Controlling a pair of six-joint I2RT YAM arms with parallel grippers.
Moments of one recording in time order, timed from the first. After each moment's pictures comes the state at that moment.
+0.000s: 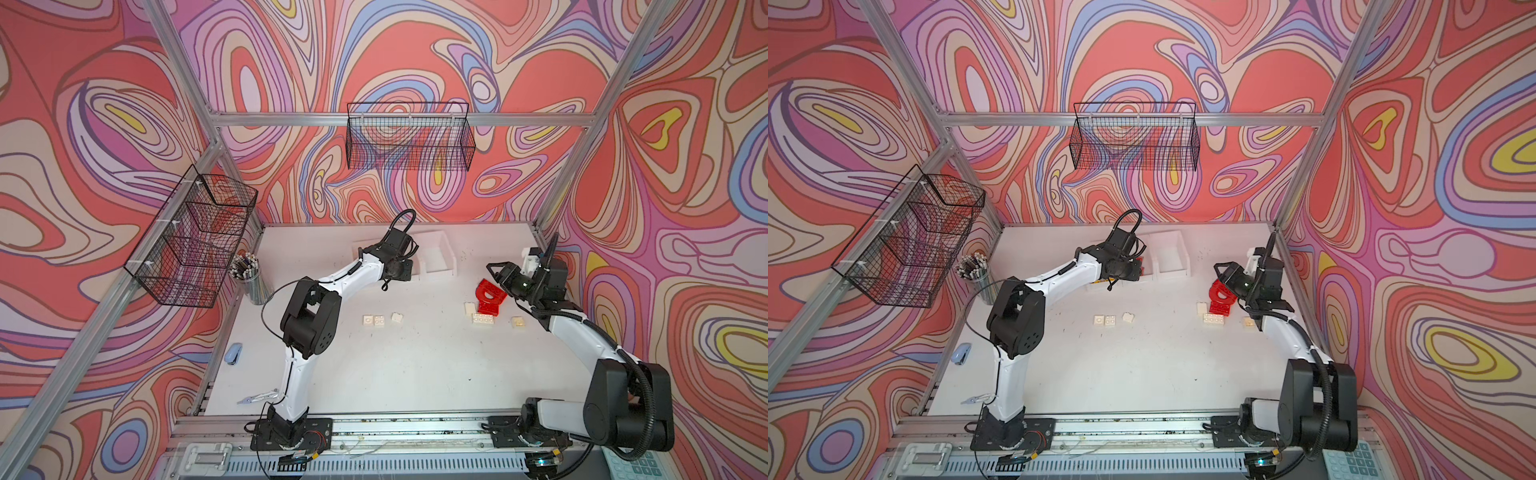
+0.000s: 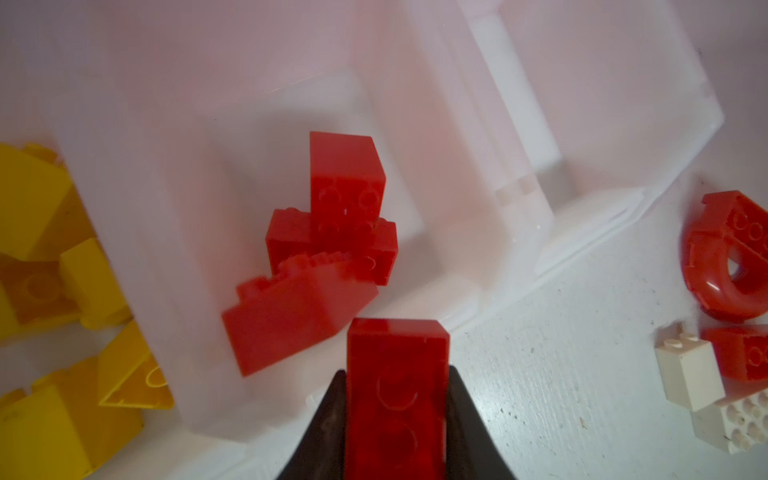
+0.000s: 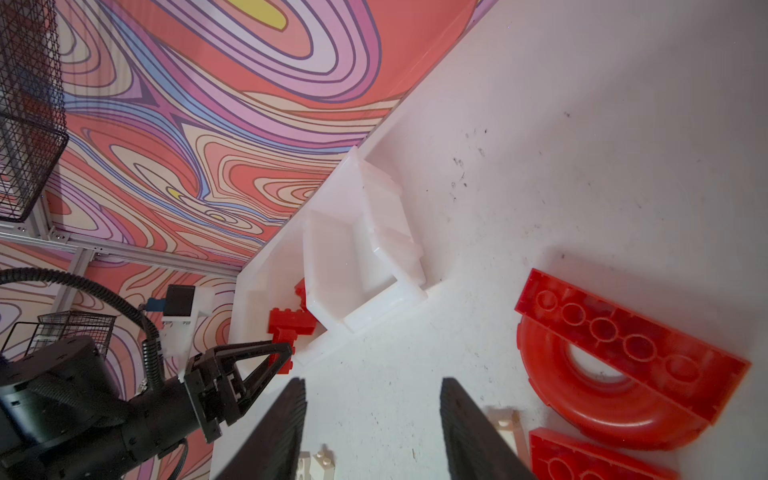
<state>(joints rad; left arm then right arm) -0.57 2.13 1.73 -0.57 0.00 -0.37 -0.12 1.32 0.74 0.09 -0.52 0.72</state>
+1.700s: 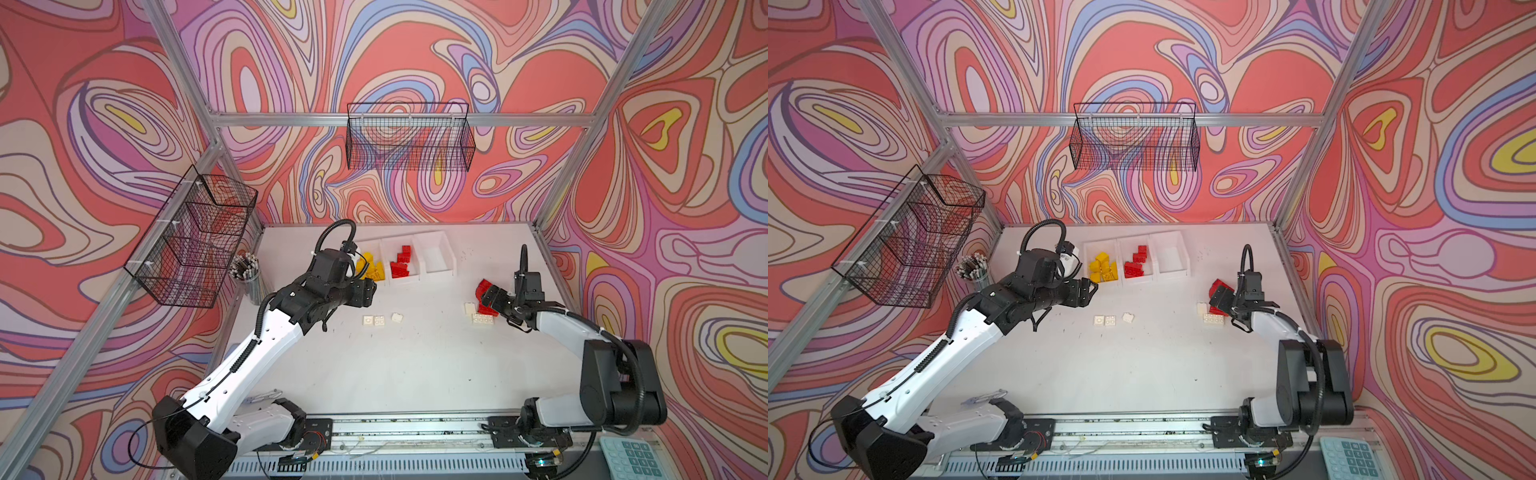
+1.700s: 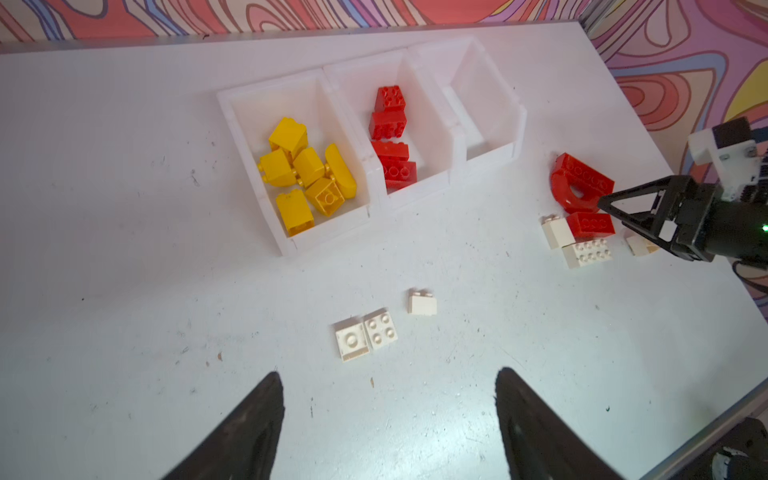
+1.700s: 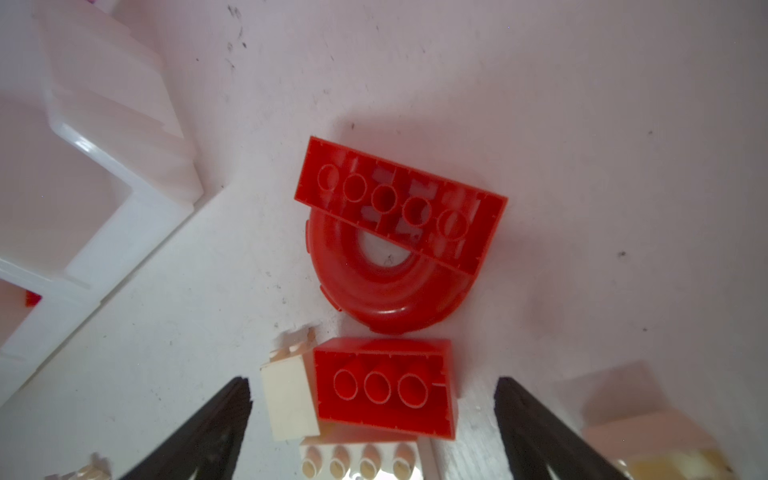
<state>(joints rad) -0.52 1.15 1.13 -0.71 -0.02 -0.31 -0.01 1.45 0.71 -0.19 -0.13 0.51</state>
